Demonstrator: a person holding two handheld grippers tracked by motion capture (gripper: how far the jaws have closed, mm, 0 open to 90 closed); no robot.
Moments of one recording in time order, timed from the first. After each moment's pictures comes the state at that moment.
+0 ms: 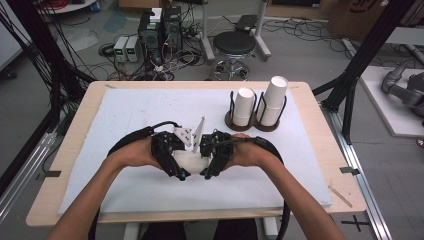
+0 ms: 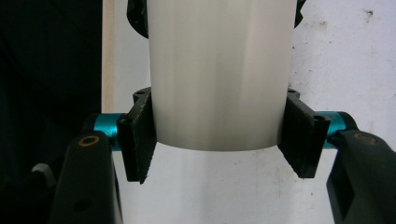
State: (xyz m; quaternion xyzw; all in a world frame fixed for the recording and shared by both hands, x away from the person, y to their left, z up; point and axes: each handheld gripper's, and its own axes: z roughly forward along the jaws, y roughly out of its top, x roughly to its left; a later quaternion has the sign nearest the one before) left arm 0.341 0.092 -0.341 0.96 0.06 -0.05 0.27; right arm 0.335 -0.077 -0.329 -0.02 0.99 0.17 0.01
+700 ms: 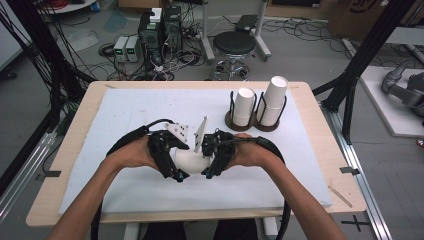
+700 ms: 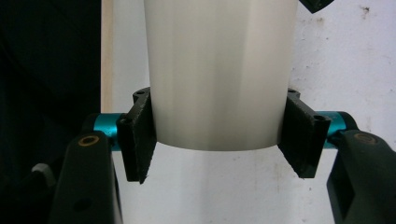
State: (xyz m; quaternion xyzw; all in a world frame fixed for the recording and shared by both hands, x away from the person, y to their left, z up) left arm 0.341 0.101 -0.337 0.94 0.07 -0.08 0.34; right arm 0.335 -0.082 -0.327 -0.02 0.99 0.17 0.02
